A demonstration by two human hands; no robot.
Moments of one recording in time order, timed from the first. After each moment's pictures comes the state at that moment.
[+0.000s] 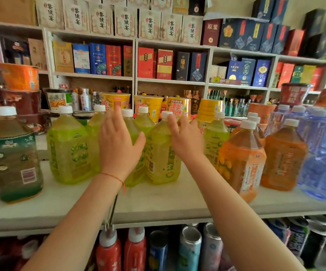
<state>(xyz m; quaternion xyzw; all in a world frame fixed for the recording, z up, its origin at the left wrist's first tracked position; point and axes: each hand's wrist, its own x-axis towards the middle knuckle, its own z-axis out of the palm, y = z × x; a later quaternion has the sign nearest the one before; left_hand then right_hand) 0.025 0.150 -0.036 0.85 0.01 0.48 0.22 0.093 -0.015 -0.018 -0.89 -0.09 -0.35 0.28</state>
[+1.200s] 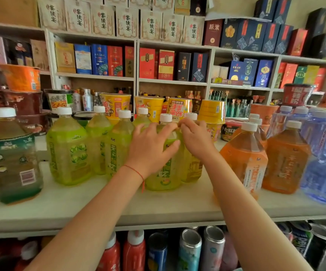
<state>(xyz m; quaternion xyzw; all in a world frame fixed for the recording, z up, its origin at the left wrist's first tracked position) 0.042 0.103 -0.028 0.91 -0.16 0.38 0.09 0.095 -0.049 -0.004 -0.89 -0.11 -0.21 0.38</state>
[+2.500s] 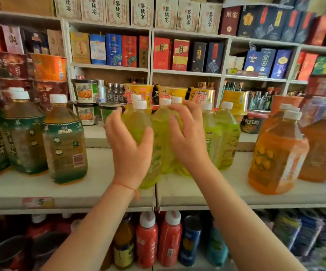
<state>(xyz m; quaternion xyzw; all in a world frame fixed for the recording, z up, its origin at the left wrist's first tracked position) -0.037 0.199 -0.053 0.71 -0.03 0.49 0.50 0.009 0.074 -0.030 -0.76 -0.27 -0.40 0.44</state>
